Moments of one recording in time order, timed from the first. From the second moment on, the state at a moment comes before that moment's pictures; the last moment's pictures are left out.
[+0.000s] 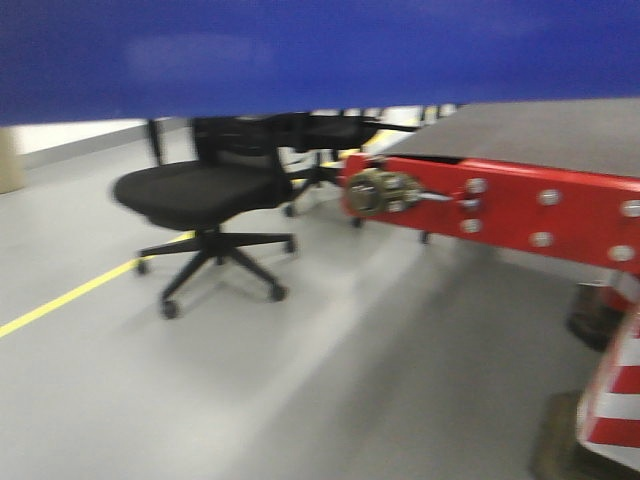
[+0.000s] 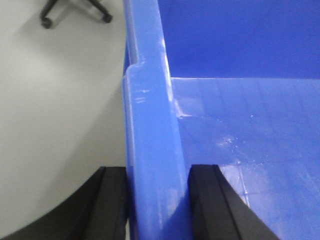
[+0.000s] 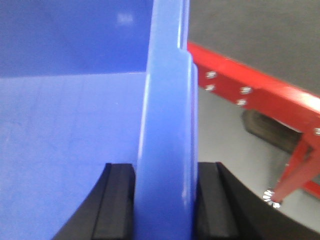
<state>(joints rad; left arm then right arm) 0.01 0.98 -1.46 -0.18 1.24 -0.08 0.30 0.98 -1.51 0.01 1.30 0.21</state>
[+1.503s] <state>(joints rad) 0.01 0.98 -1.46 -0.18 1.24 -0.07 0.30 0.98 -1.51 0.00 1.30 0.21</state>
